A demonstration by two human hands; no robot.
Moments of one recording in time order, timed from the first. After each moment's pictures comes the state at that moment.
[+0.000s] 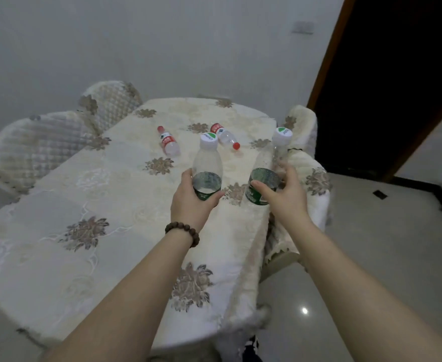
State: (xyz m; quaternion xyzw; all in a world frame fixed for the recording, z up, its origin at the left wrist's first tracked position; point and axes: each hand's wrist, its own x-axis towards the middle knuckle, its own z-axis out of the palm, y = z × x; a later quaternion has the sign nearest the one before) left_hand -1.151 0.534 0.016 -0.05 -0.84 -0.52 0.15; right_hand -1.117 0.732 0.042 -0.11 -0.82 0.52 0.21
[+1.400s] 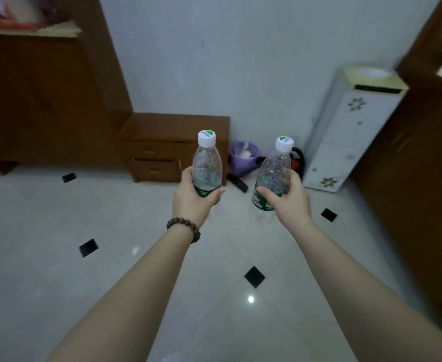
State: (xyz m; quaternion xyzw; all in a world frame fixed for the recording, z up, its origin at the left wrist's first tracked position) left_hand -0.347 1.024 -0.003 -0.66 -0.49 -0.42 -0.38; right_hand -0.151 0.934 0.009 -0.73 -0.40 0.19 0.52
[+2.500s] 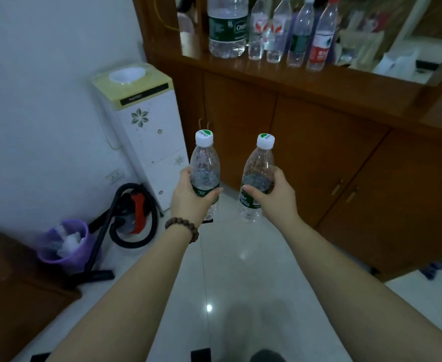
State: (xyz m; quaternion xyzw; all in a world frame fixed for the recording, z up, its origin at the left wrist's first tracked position) left_hand 0.263 1.100 -0.016 -0.84 -0.14 -0.19 -0.48; right_hand 0.304 0.912 -0.014 -0.82 -0.04 -0.02 0.56
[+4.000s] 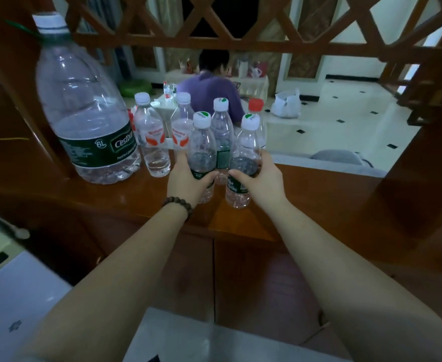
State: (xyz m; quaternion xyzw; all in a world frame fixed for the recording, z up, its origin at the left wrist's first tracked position) left_hand 0.902 0.990 0.075 -0.85 0.11 -0.18 -0.48; right_hand 0.850 0.821 0.090 -0.84 0.07 -0.21 0.49
